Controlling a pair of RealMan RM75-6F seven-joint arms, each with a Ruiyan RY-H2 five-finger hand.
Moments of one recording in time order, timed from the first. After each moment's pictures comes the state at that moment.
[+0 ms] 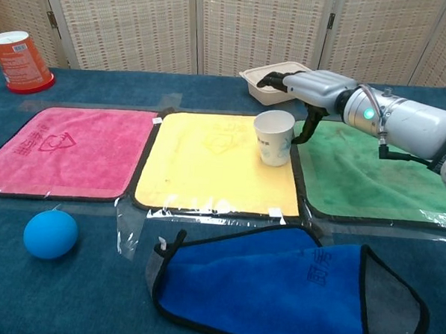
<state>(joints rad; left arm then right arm) -0.03 -1.10 -0.03 -1.69 1.41 1.49 0.19 1.00 -1.85 0.14 -0.60 -1.45 0.79 0.20</state>
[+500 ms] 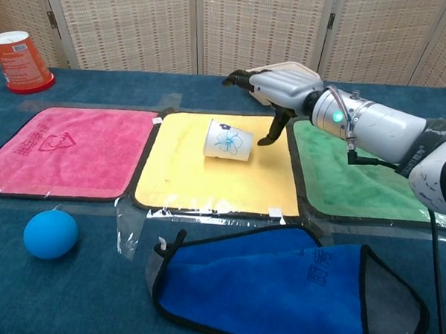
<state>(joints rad) -0.02 -1.09 -0.03 -1.68 1.40 1.50 0.19 1.05 -1.91 0.13 -0.58 -1.50 0.85 0.27</state>
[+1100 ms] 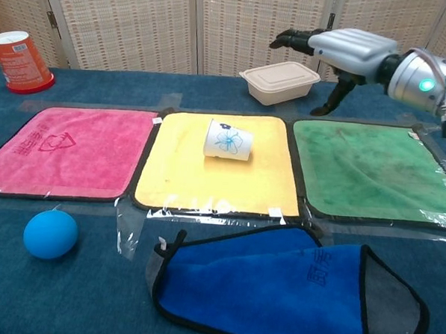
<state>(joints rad) -0.09 -1.09 -0.06 -1.69 1.45 1.46 0.20 0.89 -1.55 0.12 -0.99 -1.48 1.01 0.09</state>
